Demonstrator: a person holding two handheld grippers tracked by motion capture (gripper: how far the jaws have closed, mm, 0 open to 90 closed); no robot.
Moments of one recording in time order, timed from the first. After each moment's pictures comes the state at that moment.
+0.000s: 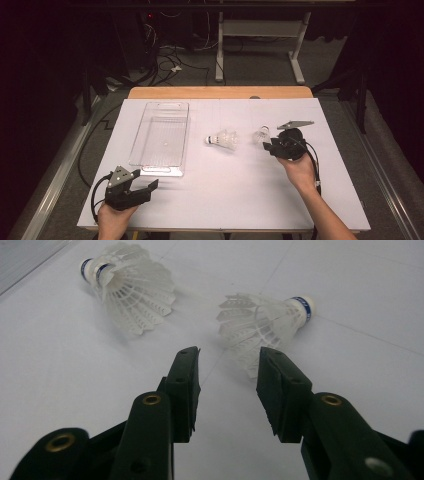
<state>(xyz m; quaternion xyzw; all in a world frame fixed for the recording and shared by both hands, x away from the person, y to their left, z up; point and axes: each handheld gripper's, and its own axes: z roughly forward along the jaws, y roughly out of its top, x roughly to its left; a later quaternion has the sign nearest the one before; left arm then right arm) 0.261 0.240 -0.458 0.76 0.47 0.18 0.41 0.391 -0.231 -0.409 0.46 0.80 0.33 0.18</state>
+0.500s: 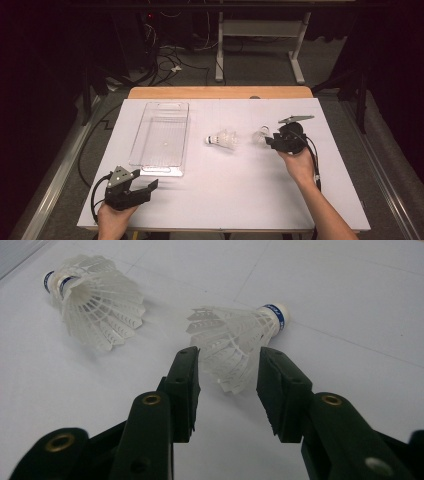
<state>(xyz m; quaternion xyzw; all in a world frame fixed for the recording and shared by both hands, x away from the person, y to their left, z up) 0.261 0.240 -0.458 0.76 0.47 0.18 0.41 0.410 -0.234 -0.410 0.48 0.79 0.32 0.18</state>
